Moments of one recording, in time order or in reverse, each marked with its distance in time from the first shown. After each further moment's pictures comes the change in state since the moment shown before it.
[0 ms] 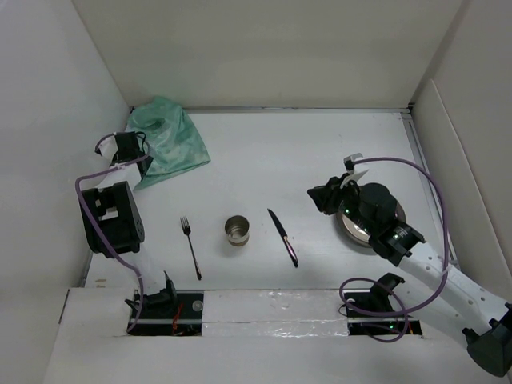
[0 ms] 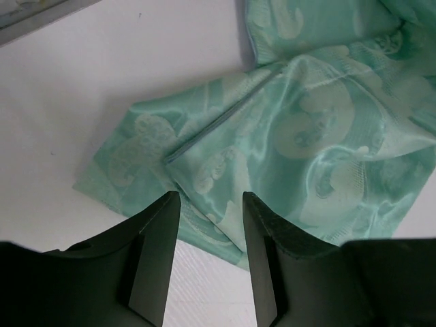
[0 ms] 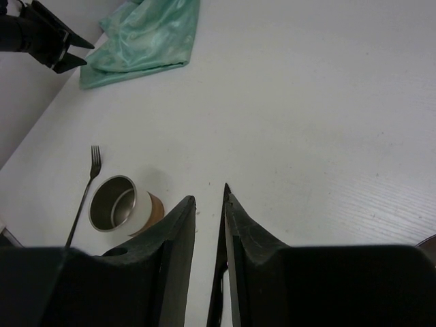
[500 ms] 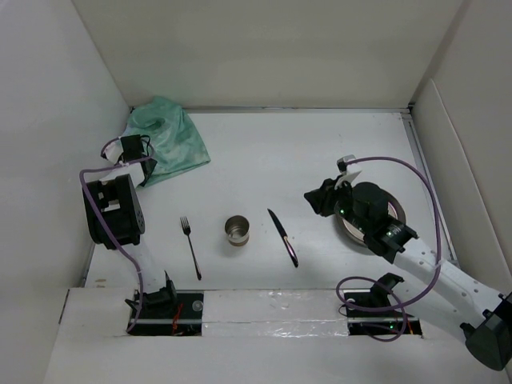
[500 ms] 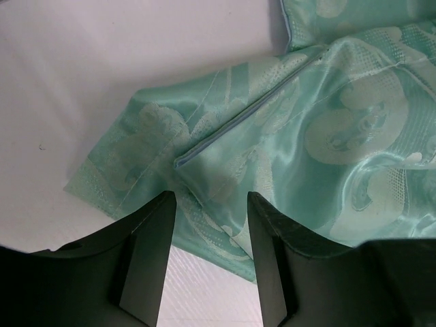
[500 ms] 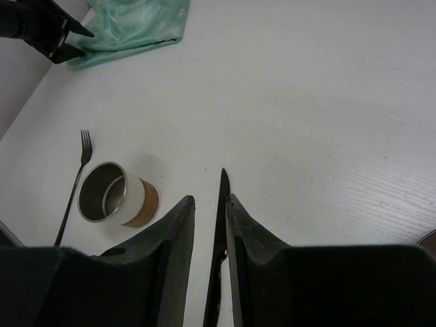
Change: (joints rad) left arm 0.004 0.089 0.010 0.001 -0.020 -0.031; right arm 0.007 0.051 -0.021 0.009 -0.001 0.011
